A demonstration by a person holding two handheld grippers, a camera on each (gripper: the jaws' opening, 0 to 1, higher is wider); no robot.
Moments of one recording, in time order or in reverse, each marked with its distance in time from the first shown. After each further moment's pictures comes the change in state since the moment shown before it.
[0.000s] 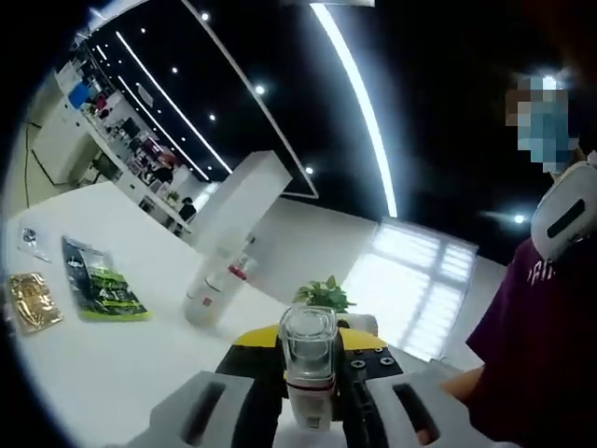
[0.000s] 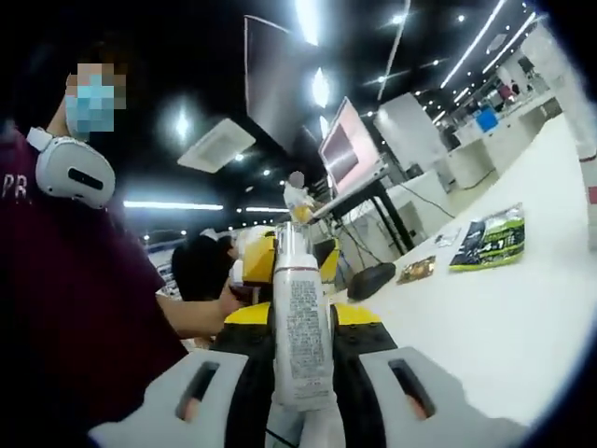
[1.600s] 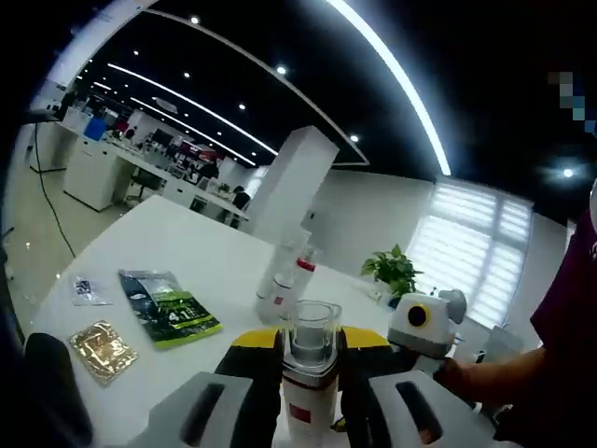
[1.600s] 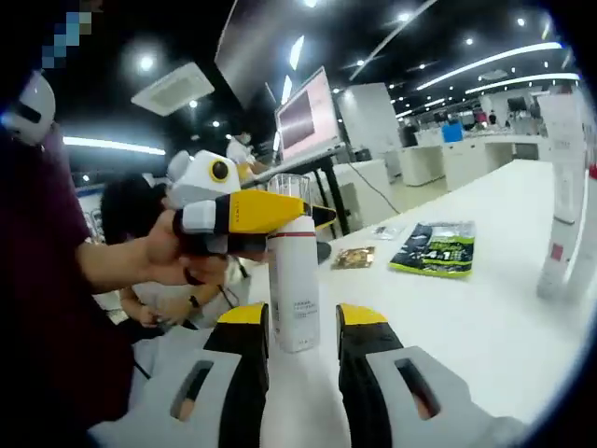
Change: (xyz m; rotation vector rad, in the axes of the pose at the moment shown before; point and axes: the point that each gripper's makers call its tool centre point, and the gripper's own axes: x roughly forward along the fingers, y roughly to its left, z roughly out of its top) left arm -0.006 0.050 0.021 0.157 0.118 0.378; right arm 0.010 -0.040 -0.015 -0.261 0.240 -0.346
